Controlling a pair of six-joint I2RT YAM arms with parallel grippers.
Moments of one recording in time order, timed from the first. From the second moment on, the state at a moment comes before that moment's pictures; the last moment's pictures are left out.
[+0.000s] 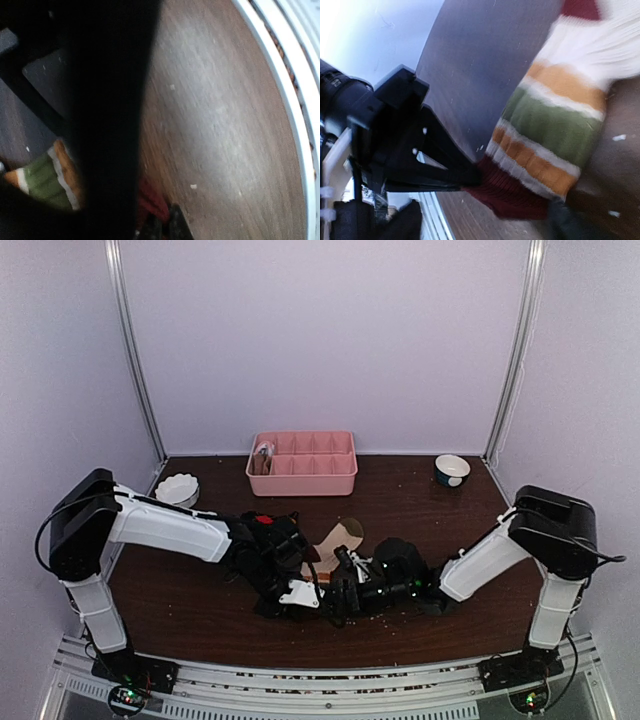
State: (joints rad) left arm -1.01 1.82 1.06 -0.50 0.33 0.89; right arm 1.00 1.86 0.66 0.71 -0.44 0.91
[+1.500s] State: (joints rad) left arm -0.83 2.08 1.36 -1.00 0.68 0.86; right arm 1.40 1.88 0.64 0.87 0.30 -0.06
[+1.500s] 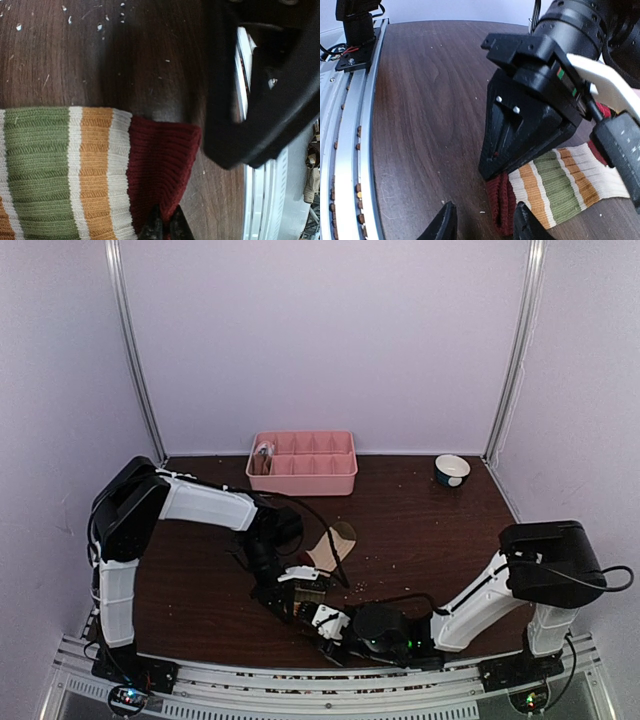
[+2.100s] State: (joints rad) left arm -0.83 2.08 1.37 -1.02 0.67 0.87; right arm 1.38 1.97 0.70 0.86 0.31 -0.01
